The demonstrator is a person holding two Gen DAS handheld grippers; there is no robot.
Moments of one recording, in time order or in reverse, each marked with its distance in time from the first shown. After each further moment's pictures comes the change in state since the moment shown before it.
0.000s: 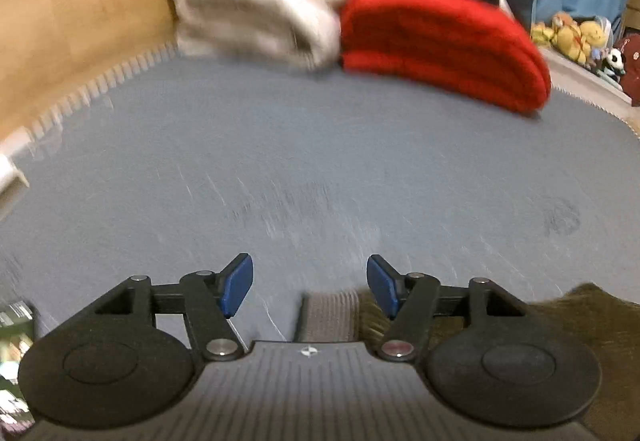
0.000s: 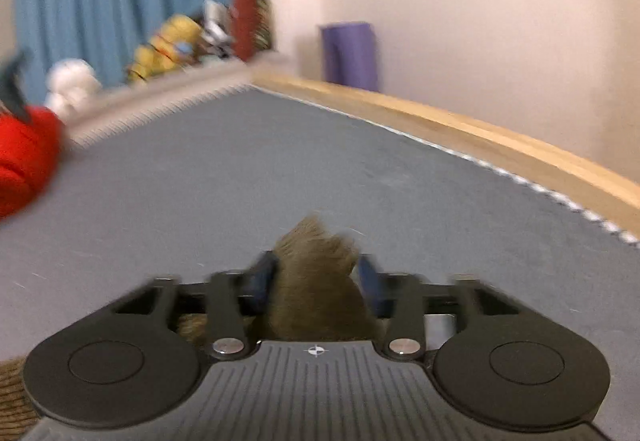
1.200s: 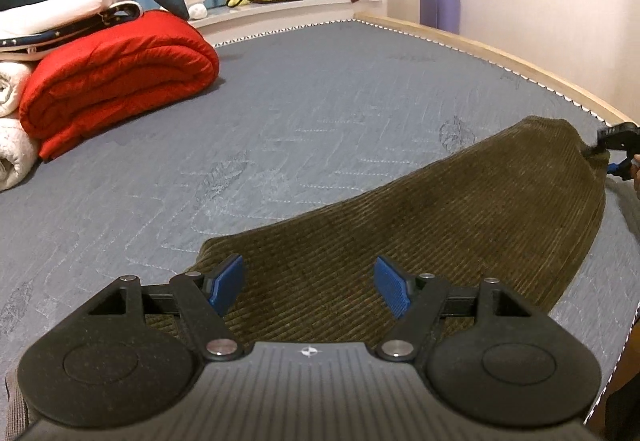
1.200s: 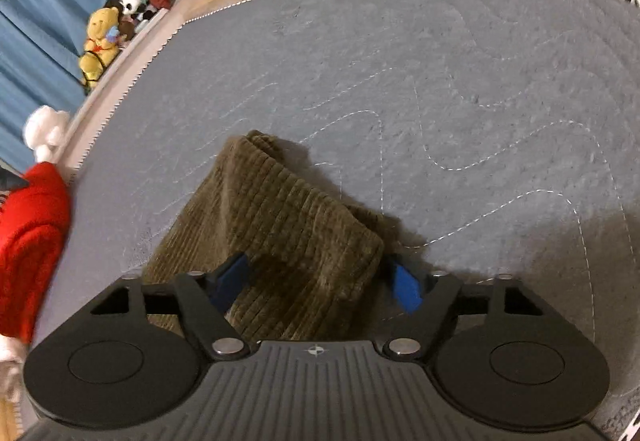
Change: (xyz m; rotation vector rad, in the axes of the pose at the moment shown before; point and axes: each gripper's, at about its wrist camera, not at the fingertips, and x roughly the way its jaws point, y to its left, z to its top) left arm -0.100 -0.257 -0.082 0.592 -0.014 -0.570; right arm -0.034 -0.092 -0.067 0.480 0.362 0.124
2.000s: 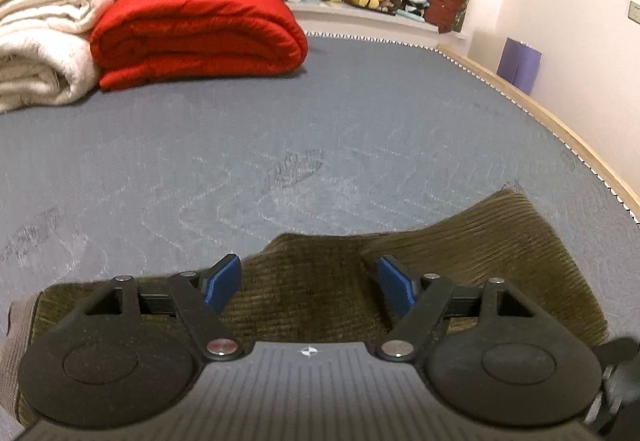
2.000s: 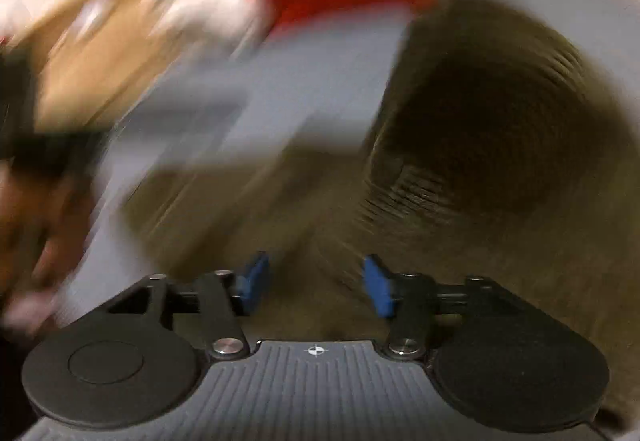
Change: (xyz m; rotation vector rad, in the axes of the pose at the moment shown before) left arm -0.012 0.075 0.006 -0.317 0.016 0.069; right arm -0.073 0.300 -0.310 -0.970 0.528 0.601
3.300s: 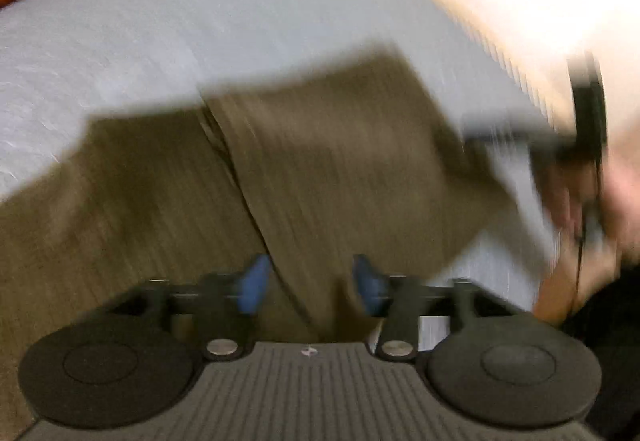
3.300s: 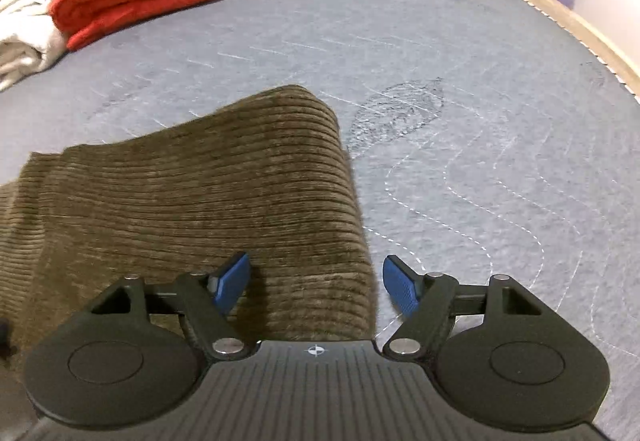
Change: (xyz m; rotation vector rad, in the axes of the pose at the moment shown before) left arm 0.040 -0.038 -0.034 0.110 0.301 -0.360; right arm -0.035 -0.163 0.009 0.193 -0.119 -0.566
